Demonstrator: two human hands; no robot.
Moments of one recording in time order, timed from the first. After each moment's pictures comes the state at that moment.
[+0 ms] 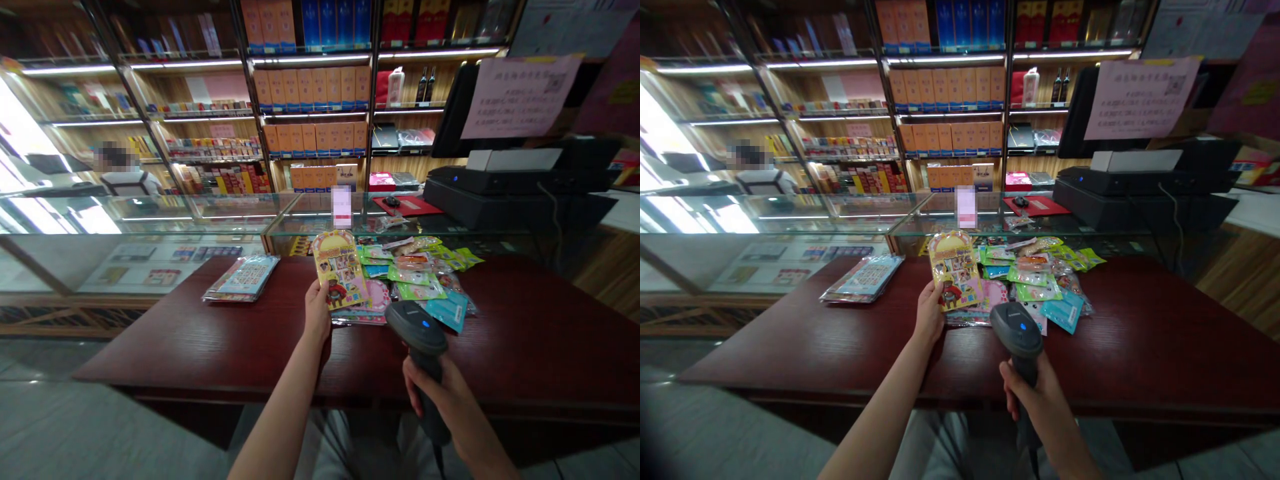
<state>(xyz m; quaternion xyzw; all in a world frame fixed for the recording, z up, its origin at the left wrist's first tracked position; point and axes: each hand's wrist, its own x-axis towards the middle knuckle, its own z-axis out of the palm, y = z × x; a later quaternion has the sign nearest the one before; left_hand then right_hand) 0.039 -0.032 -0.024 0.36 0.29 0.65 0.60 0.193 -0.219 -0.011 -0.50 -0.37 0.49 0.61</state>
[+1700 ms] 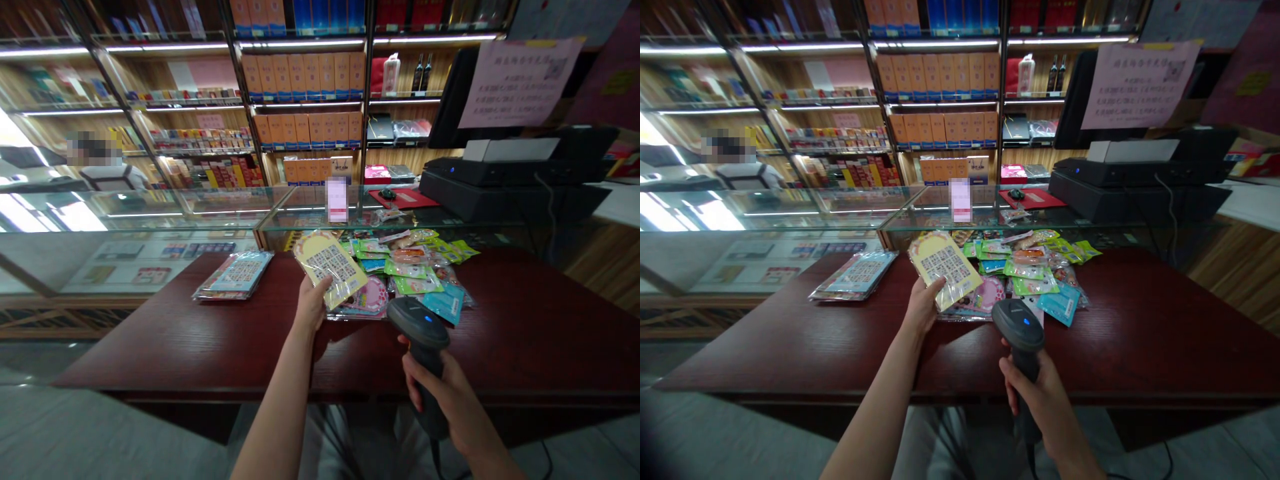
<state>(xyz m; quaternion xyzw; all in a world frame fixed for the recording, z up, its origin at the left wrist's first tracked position) 0.031 -0.030 -0.009 0.38 0.29 0.60 0.64 0.196 -0.218 -0.017 -0.50 -0.34 0.50 0.62</state>
